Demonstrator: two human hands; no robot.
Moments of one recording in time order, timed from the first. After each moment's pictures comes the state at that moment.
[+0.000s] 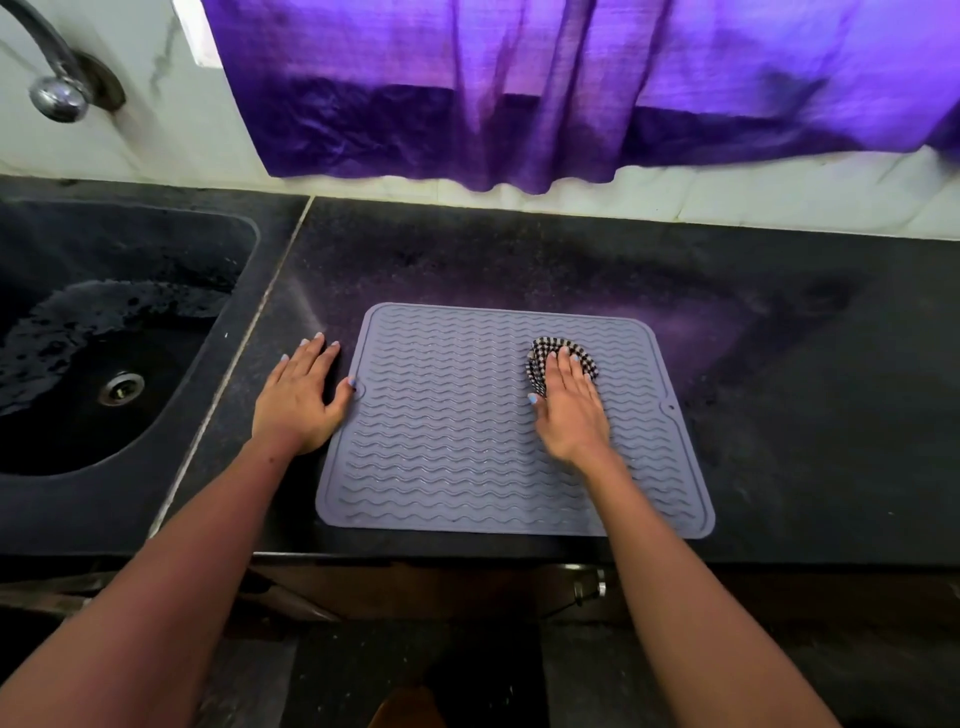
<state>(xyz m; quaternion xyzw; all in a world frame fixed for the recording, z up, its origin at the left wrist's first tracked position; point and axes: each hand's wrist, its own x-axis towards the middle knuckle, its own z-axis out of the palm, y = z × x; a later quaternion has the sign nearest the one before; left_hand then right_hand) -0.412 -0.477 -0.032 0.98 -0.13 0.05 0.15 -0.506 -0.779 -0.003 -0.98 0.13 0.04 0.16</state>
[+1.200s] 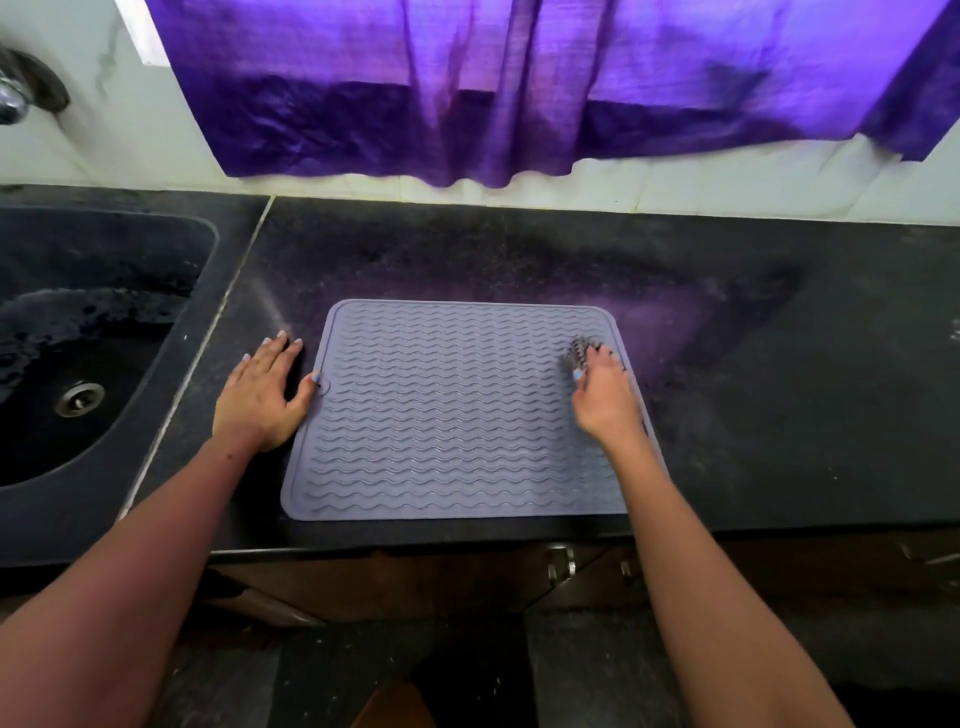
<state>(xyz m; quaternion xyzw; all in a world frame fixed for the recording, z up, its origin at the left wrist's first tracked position) -0.409 -0.475 -0.032 0.98 -0.14 0.04 0.15 -0.534 -0.832 0.021 -0.95 0.25 -0.05 0.19</state>
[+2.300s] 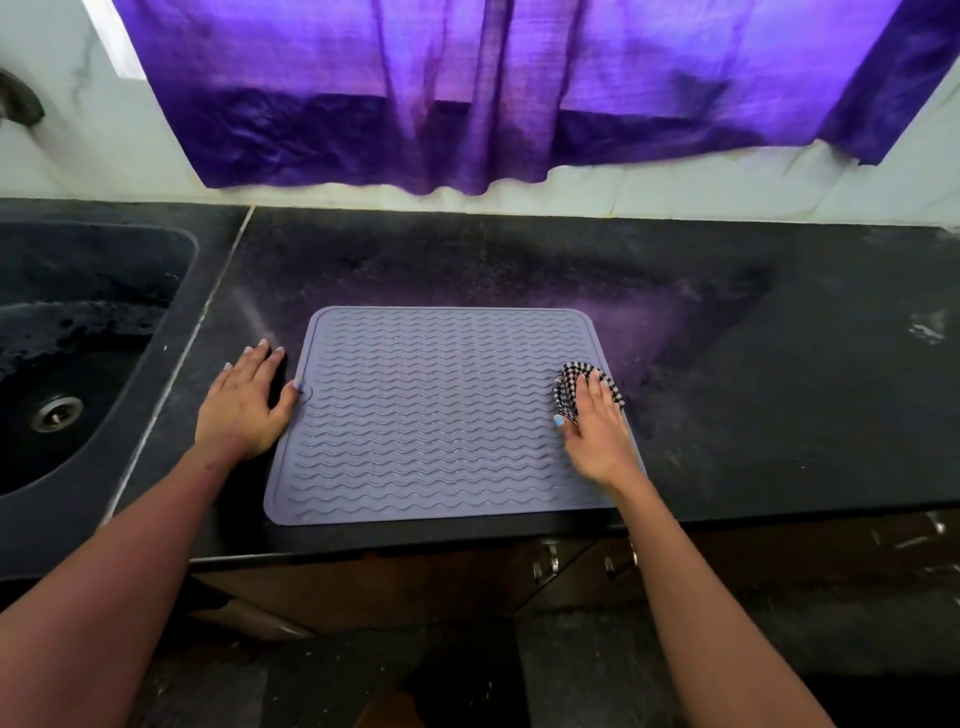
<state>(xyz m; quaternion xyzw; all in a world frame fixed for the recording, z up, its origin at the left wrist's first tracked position) -0.407 -0.474 -0.037 0.98 -0.15 0.05 0.15 -0.580 -0.846 0.003 -0.95 0.19 0.06 0.25</state>
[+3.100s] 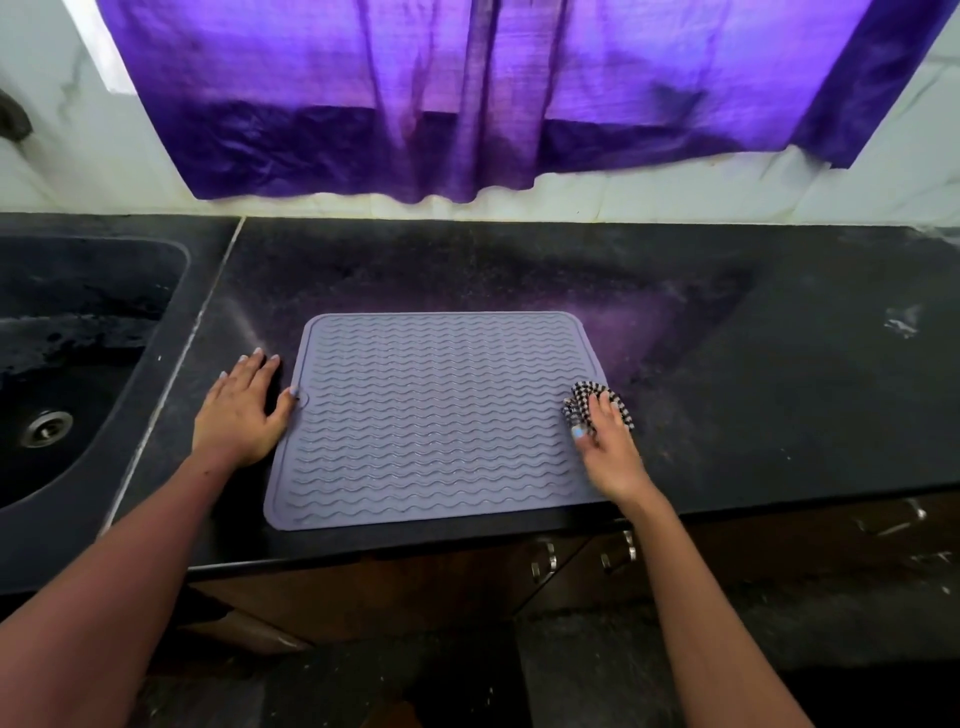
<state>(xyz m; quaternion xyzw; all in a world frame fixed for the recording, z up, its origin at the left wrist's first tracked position) -0.406 -0.474 -0.038 0.98 -0.15 0.05 0.15 -0.610 -0.847 0.010 -0.88 0.25 0.02 0.39</state>
